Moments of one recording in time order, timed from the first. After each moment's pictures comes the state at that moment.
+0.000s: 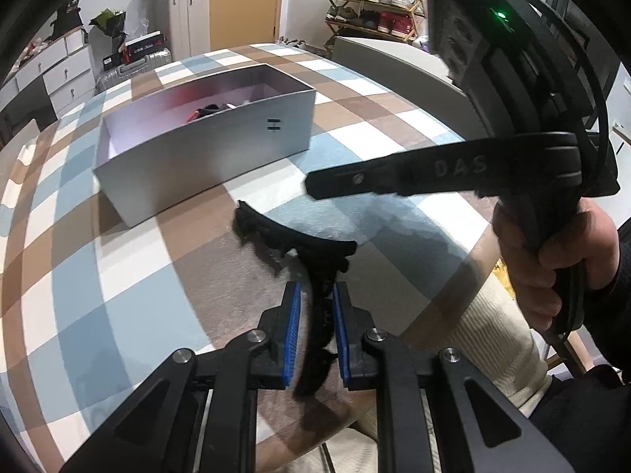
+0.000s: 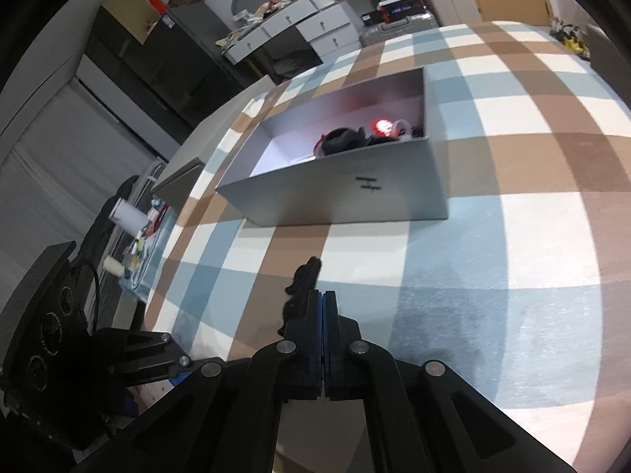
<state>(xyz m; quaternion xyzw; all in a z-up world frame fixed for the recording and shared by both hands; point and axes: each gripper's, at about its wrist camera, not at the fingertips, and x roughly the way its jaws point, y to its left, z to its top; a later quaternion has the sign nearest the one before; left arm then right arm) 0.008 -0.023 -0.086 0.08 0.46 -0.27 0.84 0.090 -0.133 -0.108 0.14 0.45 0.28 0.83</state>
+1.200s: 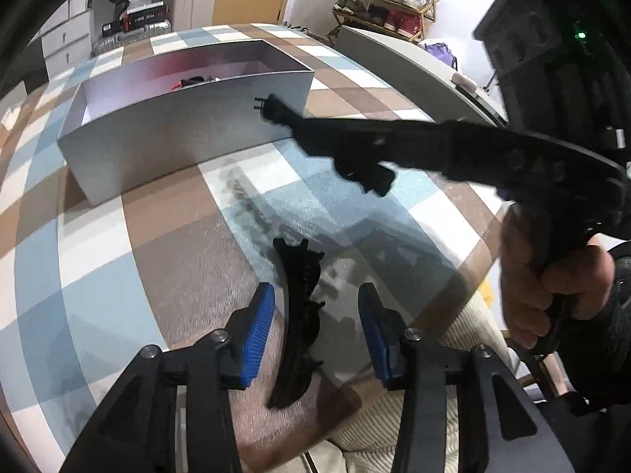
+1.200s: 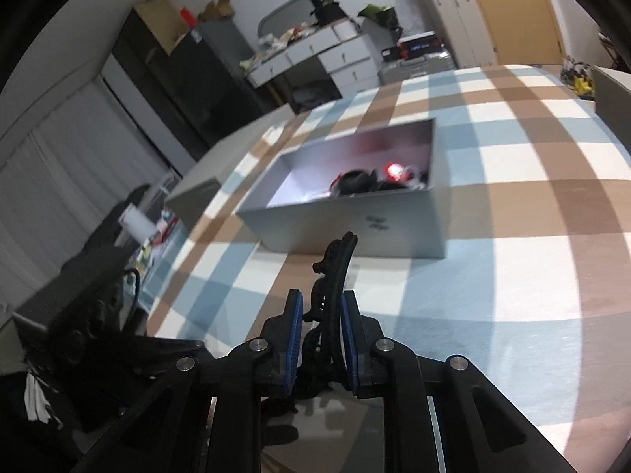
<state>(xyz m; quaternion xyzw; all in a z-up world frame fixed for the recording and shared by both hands) 0.025 -0.041 -0.103 0.03 0.49 -0.28 0.82 0.078 -0.148 -0.094 0.13 0.38 0.30 0.86</state>
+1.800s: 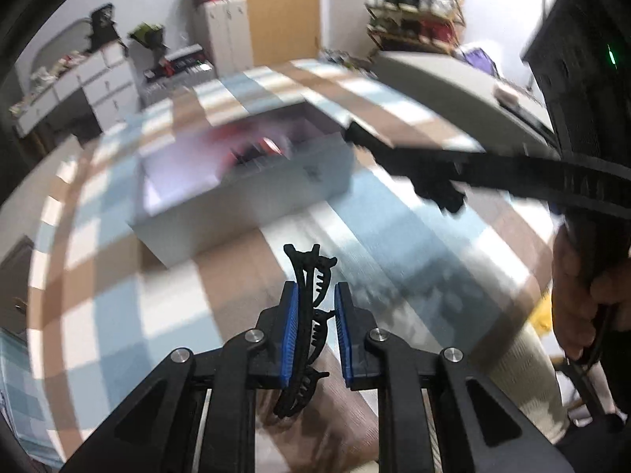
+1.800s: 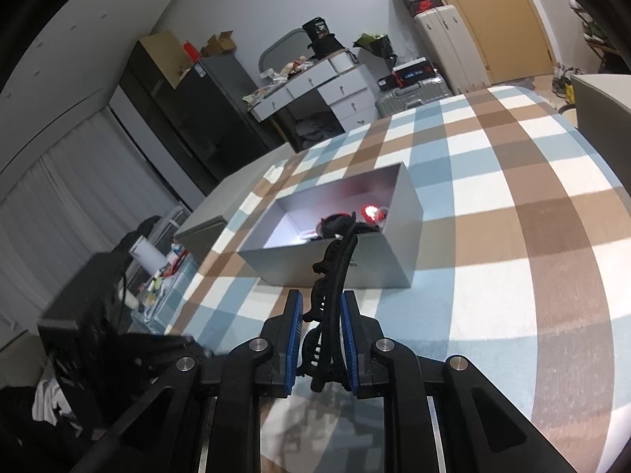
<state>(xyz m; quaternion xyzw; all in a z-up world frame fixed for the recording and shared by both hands) 0.033 -0.035 -0.067 0.10 0.43 -0.18 0.88 0.078 -0.177 -0.077 0.16 0.34 0.31 0.87</state>
